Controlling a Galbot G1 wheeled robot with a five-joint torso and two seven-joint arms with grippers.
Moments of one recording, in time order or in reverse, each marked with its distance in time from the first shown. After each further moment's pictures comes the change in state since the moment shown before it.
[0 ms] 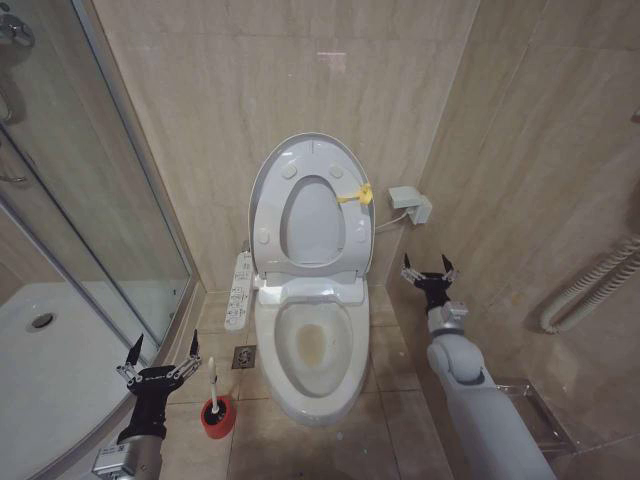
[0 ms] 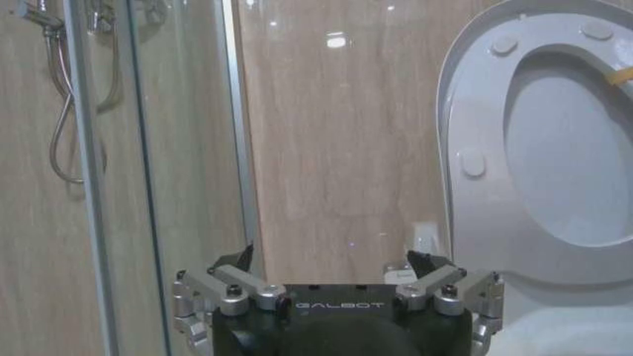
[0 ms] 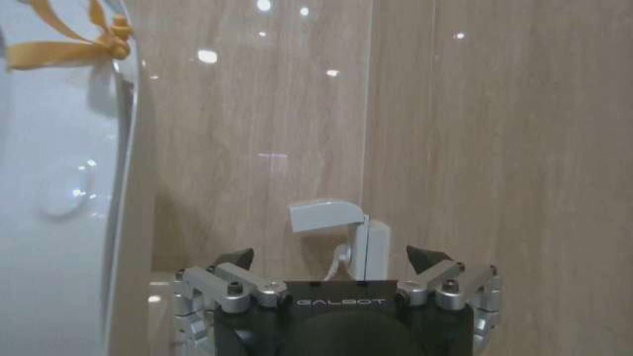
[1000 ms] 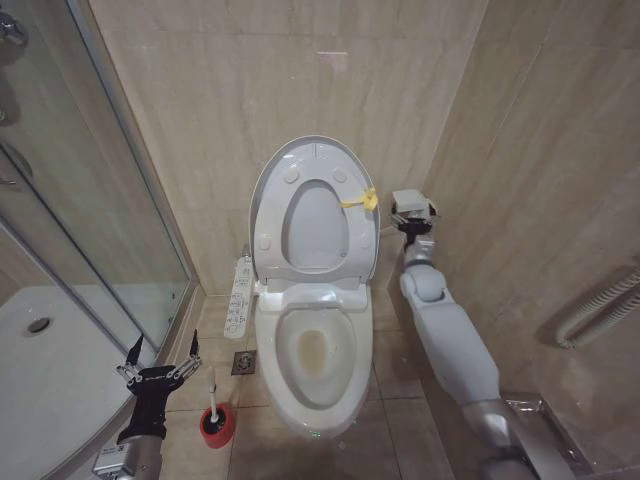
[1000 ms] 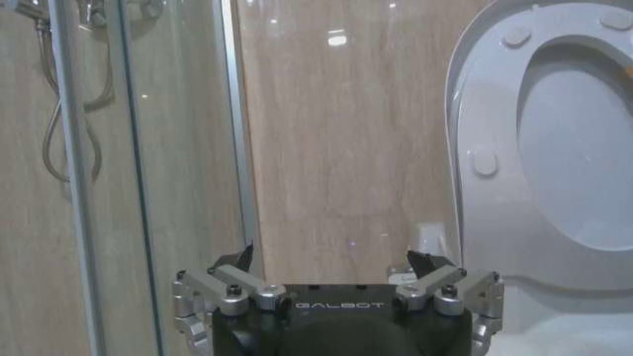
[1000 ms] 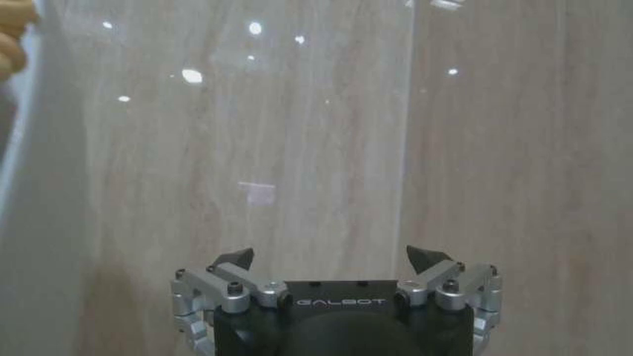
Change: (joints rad) left arm 0.000 0.000 0.000 0.000 0.000 0.000 0.000; right arm 0.466 0.058 -0.148 -0.343 -0.089 -0.037 0.110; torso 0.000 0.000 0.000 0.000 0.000
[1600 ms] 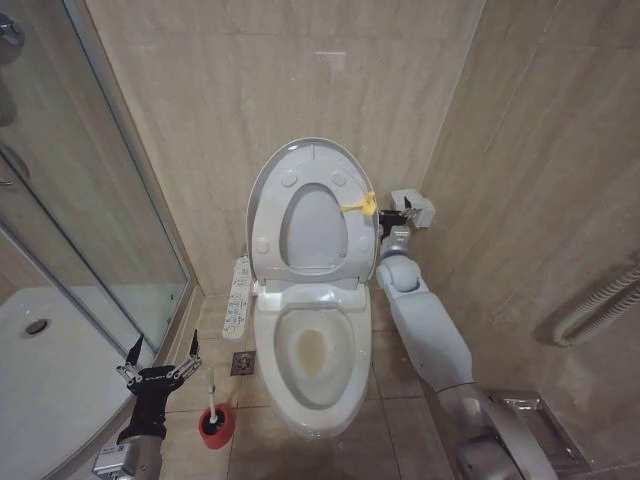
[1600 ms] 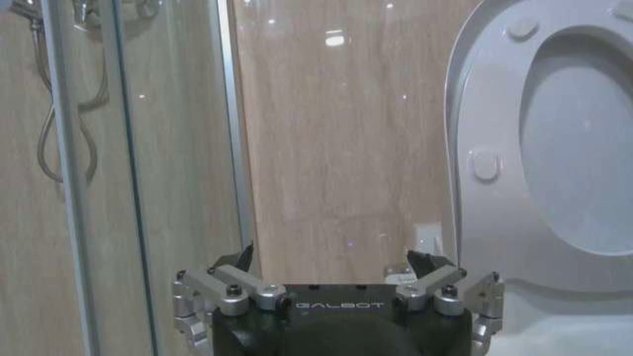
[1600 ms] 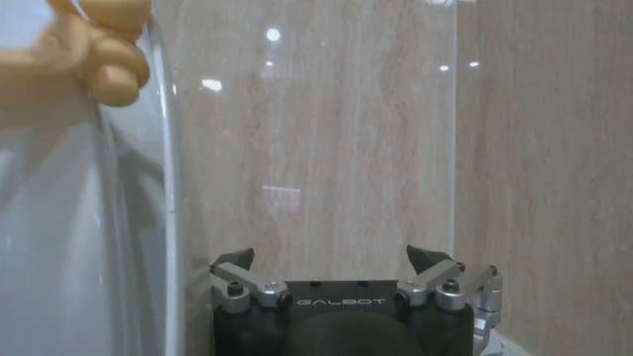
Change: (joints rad) left arm 0.000 0.000 0.000 0.000 0.000 0.000 0.000; right arm 0.026 0.058 -0.068 0.005 0.010 -0.012 0.021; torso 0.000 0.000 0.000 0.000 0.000
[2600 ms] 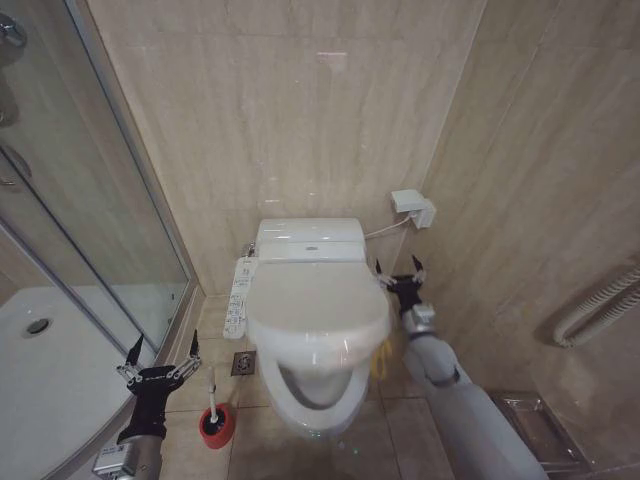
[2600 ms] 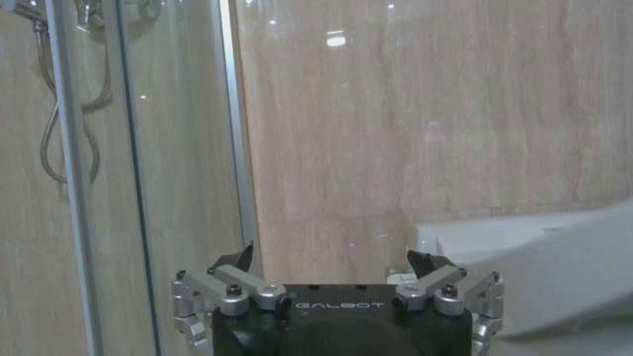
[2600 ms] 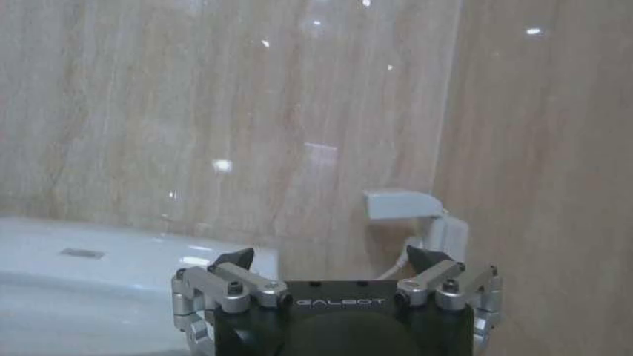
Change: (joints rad) left arm 0.000 0.000 0.000 0.000 0.000 0.000 0.000; right arm -0.575 -0.183 0.033 0.418 0.035 0.048 -0.032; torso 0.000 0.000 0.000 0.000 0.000
